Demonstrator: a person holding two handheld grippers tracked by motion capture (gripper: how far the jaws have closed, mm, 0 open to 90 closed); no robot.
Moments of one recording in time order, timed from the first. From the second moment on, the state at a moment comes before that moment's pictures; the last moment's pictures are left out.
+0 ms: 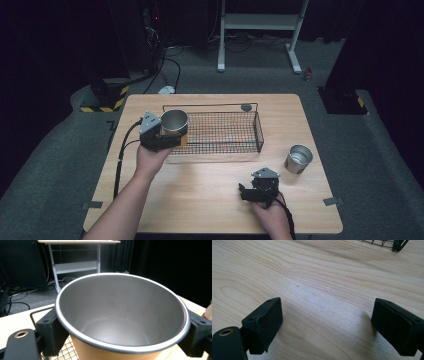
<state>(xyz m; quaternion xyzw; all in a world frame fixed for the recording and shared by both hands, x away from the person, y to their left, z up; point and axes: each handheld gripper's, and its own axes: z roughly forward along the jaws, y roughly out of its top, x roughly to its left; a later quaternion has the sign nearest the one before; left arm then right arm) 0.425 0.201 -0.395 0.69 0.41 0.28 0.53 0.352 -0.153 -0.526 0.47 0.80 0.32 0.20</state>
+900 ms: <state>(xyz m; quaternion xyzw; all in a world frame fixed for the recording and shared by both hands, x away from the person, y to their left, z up) 0.464 0.182 -0.403 0.69 0.43 0.27 0.52 0.353 -0.153 -0.526 0.47 0.80 0.32 0.19</state>
